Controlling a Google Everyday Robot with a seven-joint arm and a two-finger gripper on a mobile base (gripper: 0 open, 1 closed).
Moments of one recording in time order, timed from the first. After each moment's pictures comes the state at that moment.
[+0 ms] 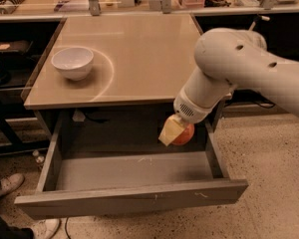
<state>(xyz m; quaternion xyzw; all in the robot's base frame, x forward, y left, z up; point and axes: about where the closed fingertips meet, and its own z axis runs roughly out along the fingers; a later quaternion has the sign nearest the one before) 0.508 -0.076 0.770 -0.43 0.89 0.12 0.12</state>
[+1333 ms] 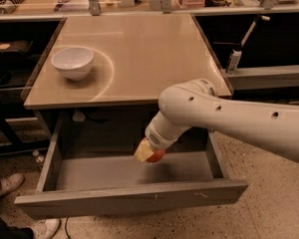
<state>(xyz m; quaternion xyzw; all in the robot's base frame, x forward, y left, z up) 0.515 -0.003 0.671 -0.42 0.89 0.12 0.15</state>
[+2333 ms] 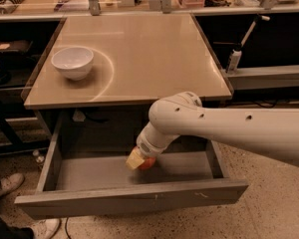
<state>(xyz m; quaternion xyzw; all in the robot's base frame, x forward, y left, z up) 0.515 0.023 0.627 -0.42 0.89 0.14 0.14</state>
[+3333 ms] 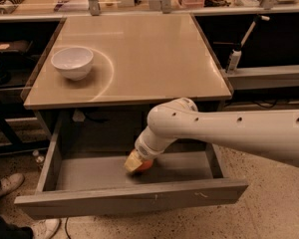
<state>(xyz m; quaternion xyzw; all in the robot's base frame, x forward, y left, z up) 0.521 0.033 0.601 -0.41 0.89 0.16 0.14</state>
